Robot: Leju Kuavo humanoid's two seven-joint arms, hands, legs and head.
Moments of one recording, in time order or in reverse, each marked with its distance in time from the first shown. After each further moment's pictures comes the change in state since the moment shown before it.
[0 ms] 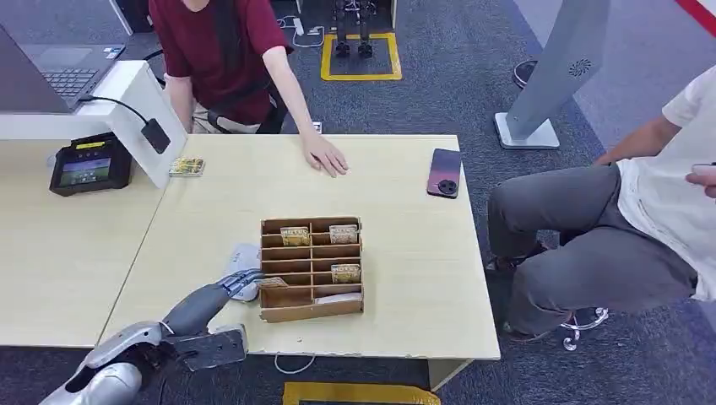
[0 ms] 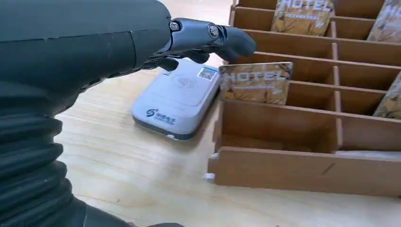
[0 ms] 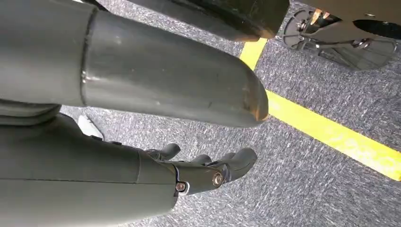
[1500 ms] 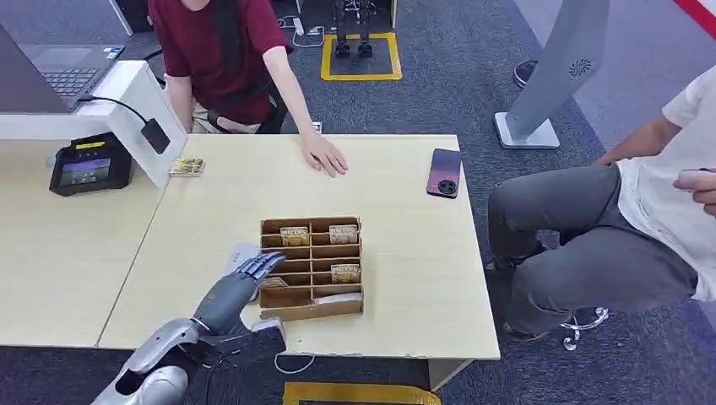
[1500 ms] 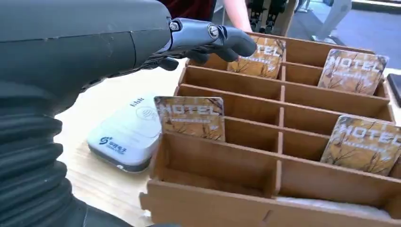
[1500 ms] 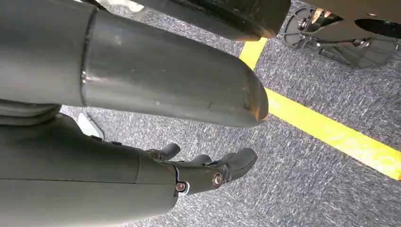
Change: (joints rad) left arm 0.002 -0.202 0.014 0.068 -0.246 0.154 0.003; right arm 0.001 0.000 0.000 0.000 0.010 -0.005 0.000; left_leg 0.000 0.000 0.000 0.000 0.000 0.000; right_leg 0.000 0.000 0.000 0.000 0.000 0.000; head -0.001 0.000
